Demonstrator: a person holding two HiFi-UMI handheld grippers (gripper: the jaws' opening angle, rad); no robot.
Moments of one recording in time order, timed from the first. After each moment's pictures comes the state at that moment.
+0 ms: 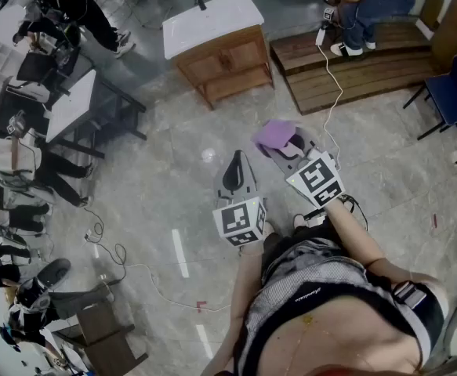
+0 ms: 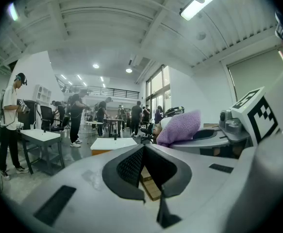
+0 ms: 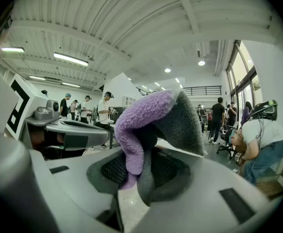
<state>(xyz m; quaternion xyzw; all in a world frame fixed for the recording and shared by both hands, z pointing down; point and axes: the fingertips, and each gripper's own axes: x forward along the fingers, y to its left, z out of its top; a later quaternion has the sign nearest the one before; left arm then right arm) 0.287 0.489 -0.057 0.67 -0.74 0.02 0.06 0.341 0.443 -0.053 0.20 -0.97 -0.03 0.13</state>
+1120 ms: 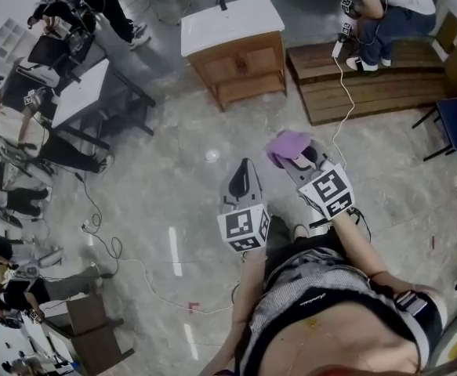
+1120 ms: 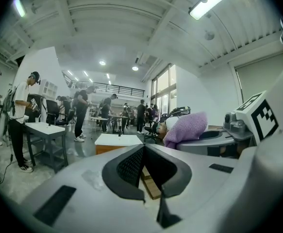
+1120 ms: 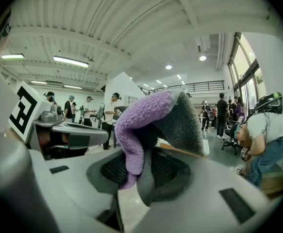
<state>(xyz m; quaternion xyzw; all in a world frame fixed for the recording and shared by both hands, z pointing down) 0.258 0.486 -0.043 0.66 -0.75 0.01 0.08 0.327 0.437 -0.042 0.18 -0.97 -0.01 0.14</state>
